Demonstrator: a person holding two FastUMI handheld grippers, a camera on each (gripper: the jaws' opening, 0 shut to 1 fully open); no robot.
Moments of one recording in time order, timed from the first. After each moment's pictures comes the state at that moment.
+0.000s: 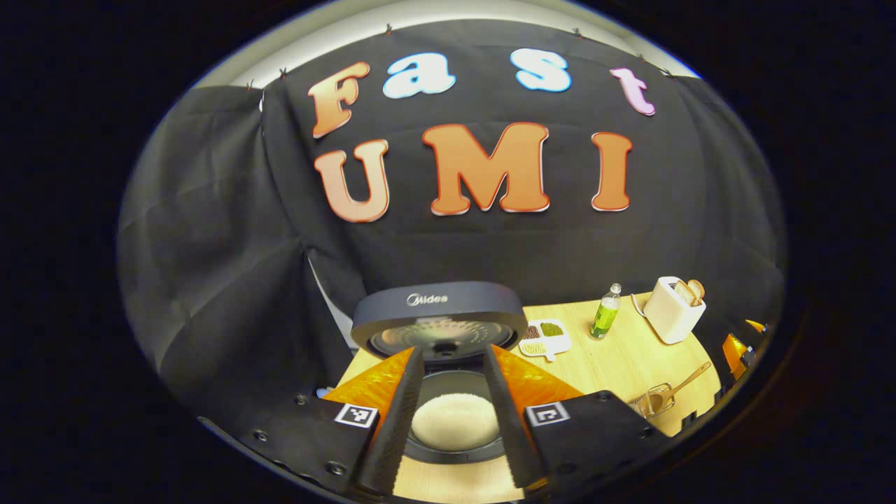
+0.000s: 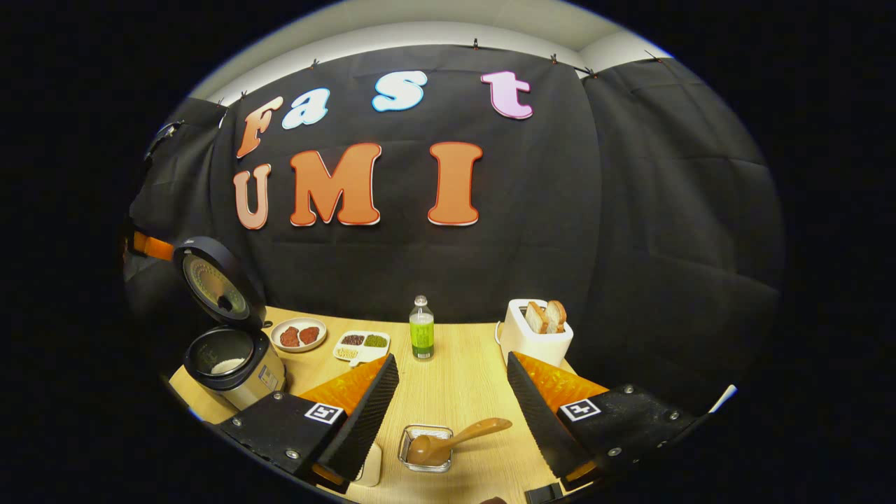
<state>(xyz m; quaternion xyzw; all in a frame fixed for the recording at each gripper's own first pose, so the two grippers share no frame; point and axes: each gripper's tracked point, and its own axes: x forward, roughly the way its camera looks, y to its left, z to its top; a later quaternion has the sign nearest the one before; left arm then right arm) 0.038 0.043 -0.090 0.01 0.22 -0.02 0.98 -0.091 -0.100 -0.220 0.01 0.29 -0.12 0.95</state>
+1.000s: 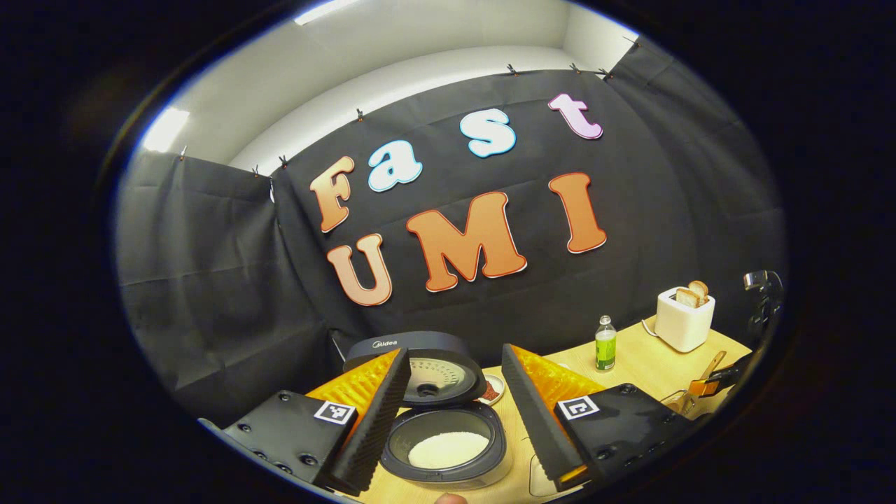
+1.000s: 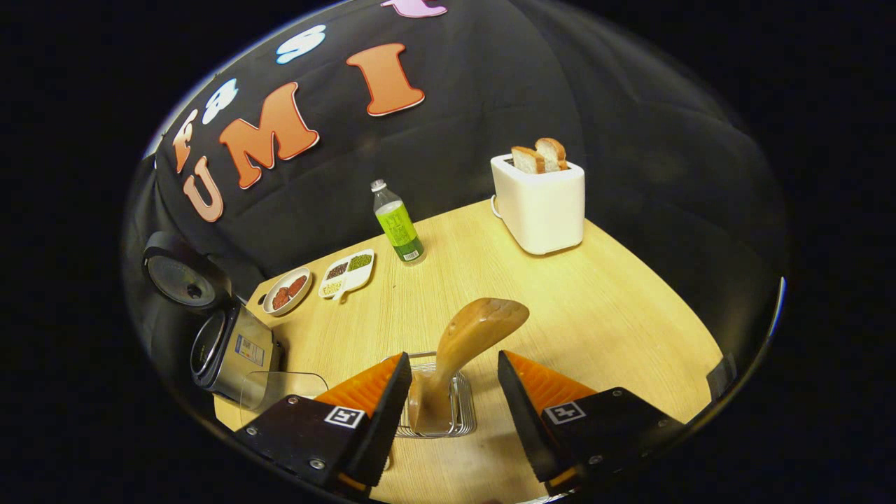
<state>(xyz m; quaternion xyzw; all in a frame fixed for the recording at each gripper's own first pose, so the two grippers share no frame) -0.027 -0.045 -0.048 0.09 0.06 0.02 0.99 -0.131 -0.106 -0.396 0.19 0.45 -0.14 0.86</state>
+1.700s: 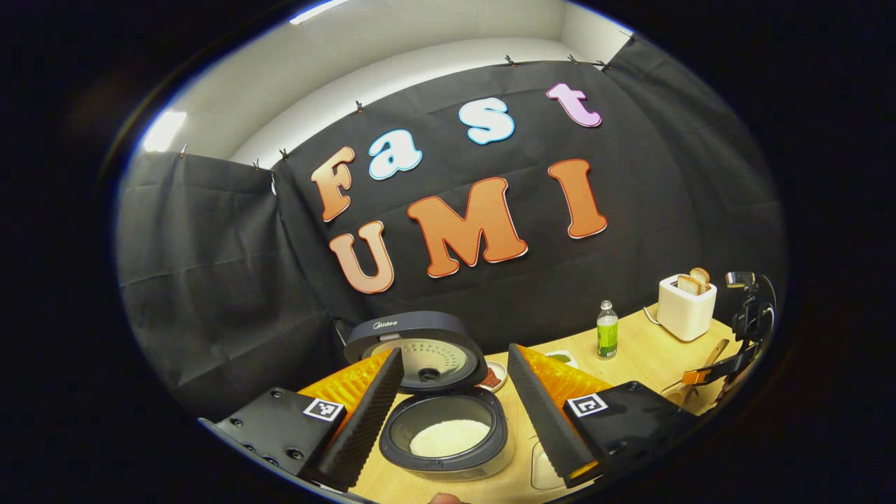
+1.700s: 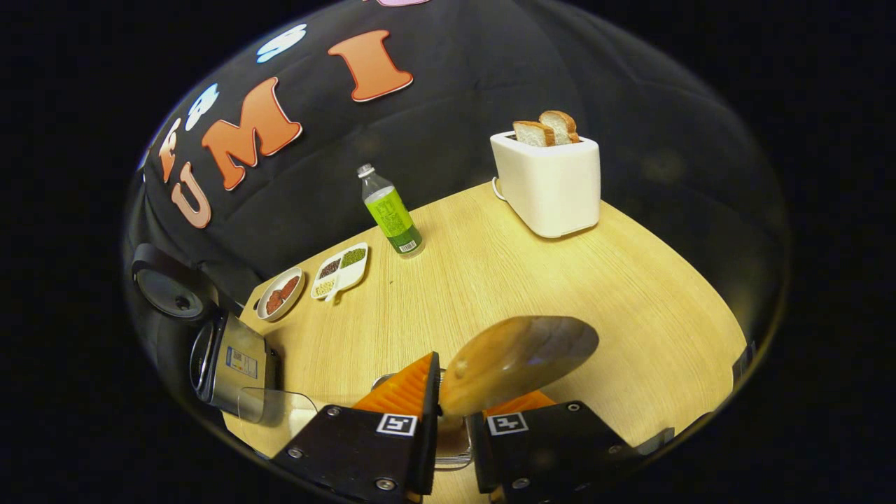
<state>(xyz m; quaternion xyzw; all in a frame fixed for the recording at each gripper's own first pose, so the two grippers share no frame) -0.030 -0.037 -0.065 0.09 0.09 0.01 0.99 -0.116 -0.095 -0.422 0.22 0.47 -0.16 0.84</state>
